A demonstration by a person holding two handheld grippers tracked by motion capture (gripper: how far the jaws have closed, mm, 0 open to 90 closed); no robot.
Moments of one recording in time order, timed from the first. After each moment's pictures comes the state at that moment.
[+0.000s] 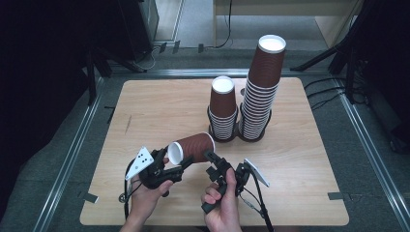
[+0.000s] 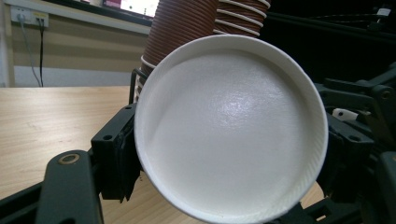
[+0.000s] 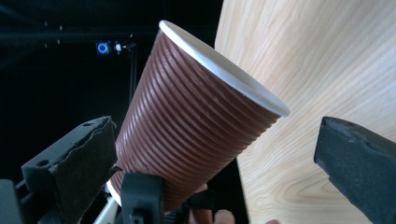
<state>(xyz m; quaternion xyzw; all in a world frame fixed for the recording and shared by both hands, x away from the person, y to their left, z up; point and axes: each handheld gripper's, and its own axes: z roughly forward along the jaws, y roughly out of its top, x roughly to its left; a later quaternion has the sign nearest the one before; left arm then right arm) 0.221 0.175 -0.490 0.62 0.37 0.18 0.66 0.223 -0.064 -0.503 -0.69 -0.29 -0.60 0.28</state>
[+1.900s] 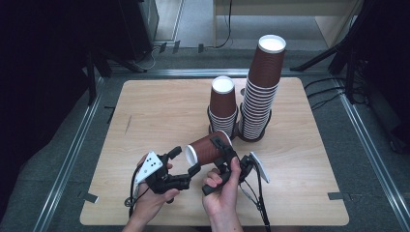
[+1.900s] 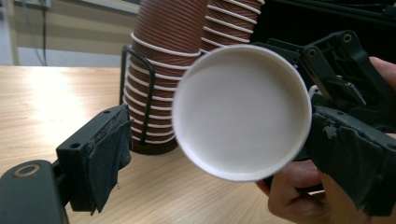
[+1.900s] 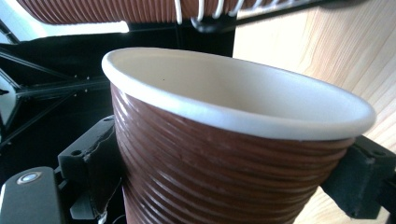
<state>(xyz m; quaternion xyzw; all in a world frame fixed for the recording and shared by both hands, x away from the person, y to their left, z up) 0.211 0.158 -0.493 0.64 0.40 0.17 0.64 0.250 -0.067 -0.506 -0.70 -0.20 -0.63 0.27</state>
